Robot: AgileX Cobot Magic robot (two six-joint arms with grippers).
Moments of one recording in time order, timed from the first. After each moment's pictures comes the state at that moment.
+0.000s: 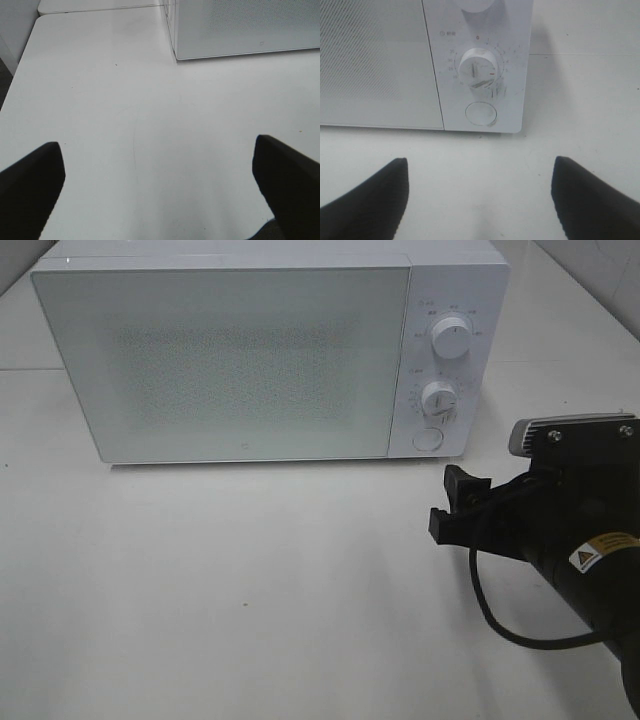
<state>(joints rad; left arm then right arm) -0.01 0.00 -0.50 -0.09 1.05 0.10 0.81 1.65 -0.23 0.78 -1.18 -0.18</state>
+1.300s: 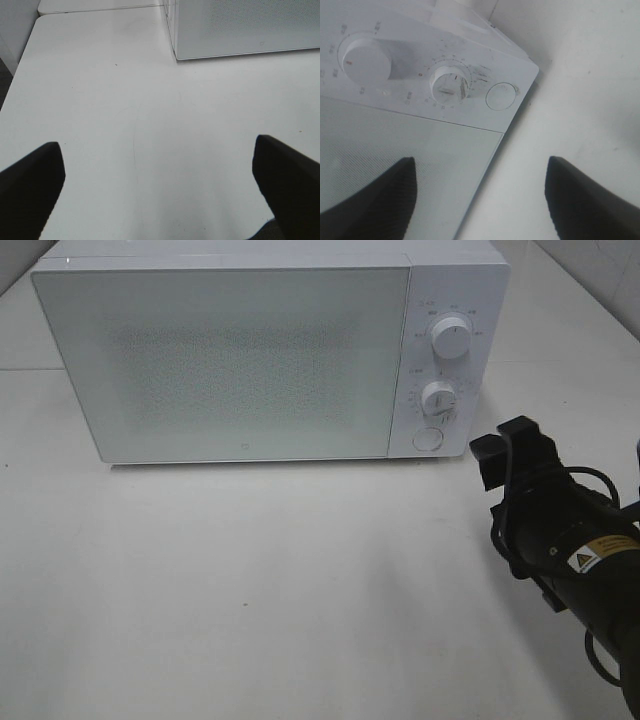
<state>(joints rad) -0.01 0.00 -0.50 -0.09 1.05 0.10 0.83 1.66 -0.23 0.80 -1.19 1.04</state>
